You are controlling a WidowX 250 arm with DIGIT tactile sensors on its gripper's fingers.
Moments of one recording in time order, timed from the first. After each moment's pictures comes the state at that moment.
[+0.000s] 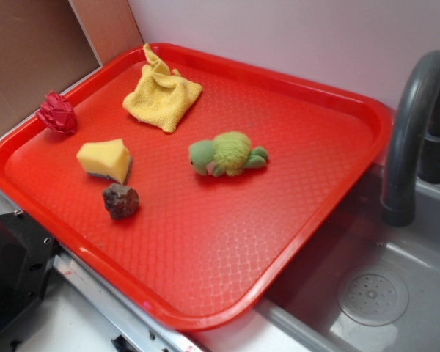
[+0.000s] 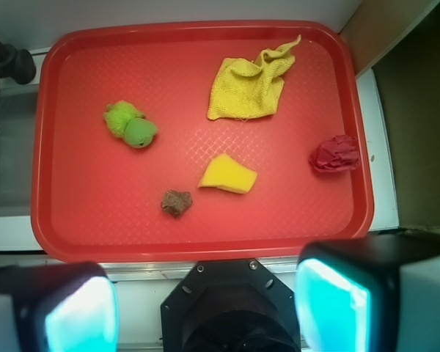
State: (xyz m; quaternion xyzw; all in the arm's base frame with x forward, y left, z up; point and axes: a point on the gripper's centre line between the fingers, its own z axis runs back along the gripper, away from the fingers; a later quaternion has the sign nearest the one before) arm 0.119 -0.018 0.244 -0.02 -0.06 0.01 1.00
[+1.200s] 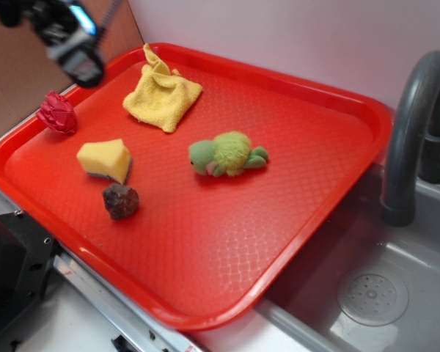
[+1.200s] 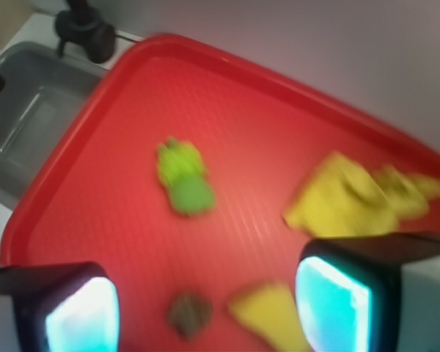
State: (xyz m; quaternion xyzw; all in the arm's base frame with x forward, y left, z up) arm 0.203 -0.070 0.157 -0.04 -0.12 -0.27 0.95
